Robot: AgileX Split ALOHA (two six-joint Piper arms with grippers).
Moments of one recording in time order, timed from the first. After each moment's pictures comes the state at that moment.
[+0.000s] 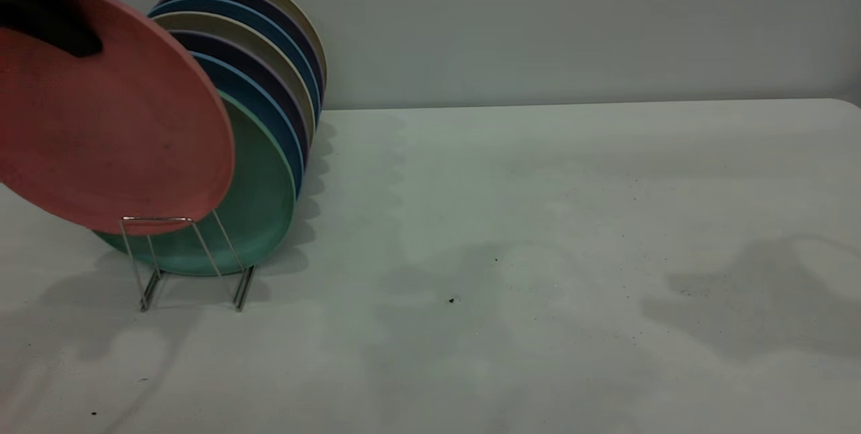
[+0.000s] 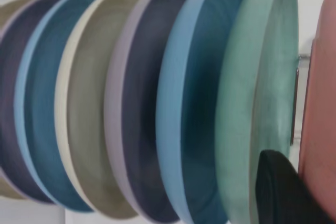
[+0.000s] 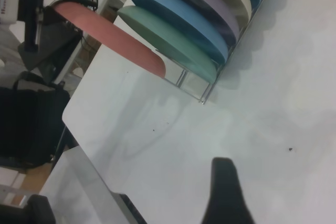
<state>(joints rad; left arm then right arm) 0.03 1.70 -1.22 -0.45 0.67 1.85 -0.20 1.71 -1.07 1.27 1.17 -1.25</state>
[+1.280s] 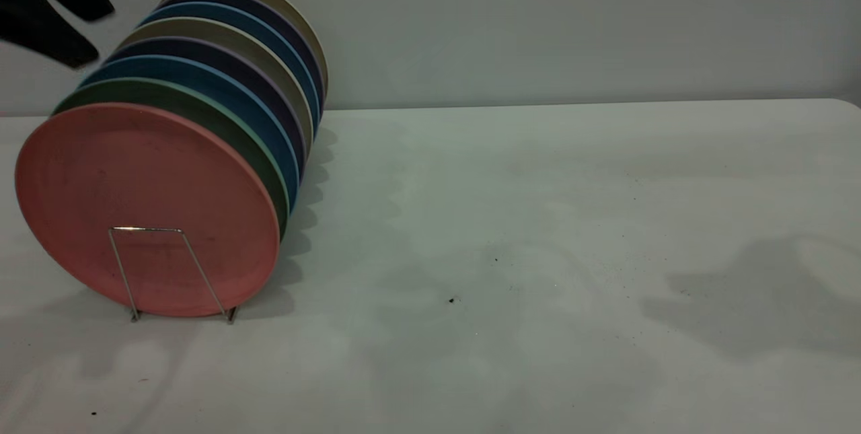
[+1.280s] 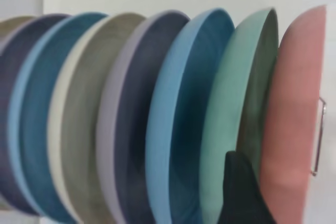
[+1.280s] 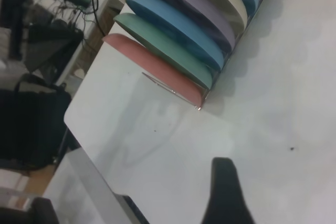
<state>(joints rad) 0.03 1.63 -1.22 -0.49 0.77 1.79 -0.20 1.71 -1.07 1.28 1.17 -1.23</state>
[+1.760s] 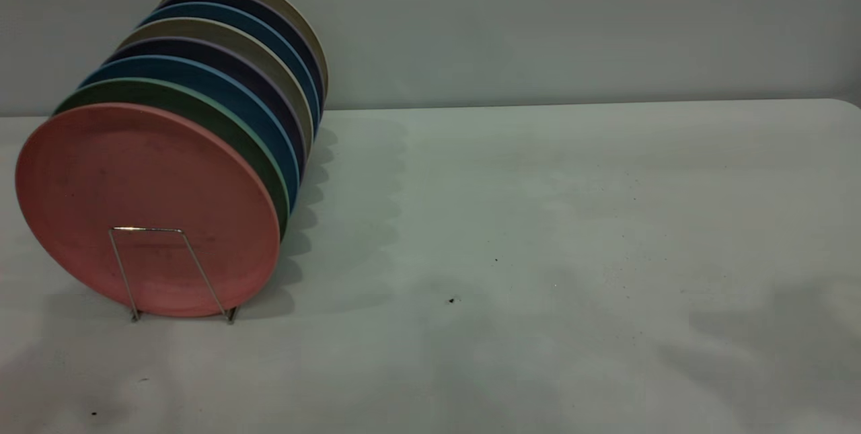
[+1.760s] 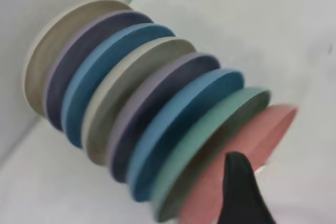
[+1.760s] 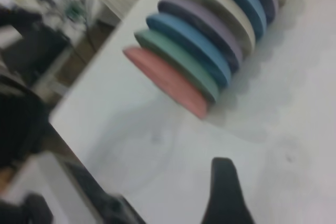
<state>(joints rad) 0.03 1.33 -1.22 -0.48 0.84 1.09 -0.20 1.36 -1.06 1.11 1.19 -1.03</state>
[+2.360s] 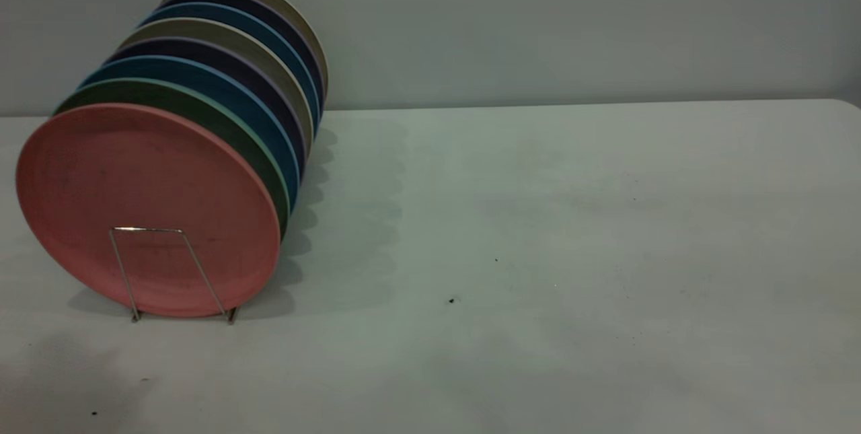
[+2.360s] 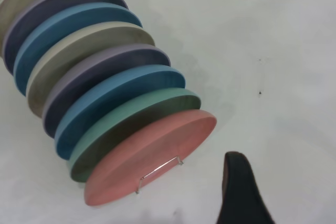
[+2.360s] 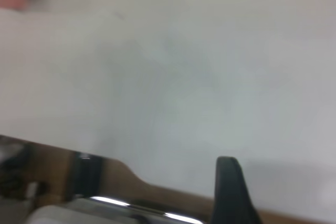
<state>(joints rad) 0.03 1.15 -1.22 -0.48 0.98 0.66 -0.20 0.64 -0.80 0.36 1.24 -0.34</state>
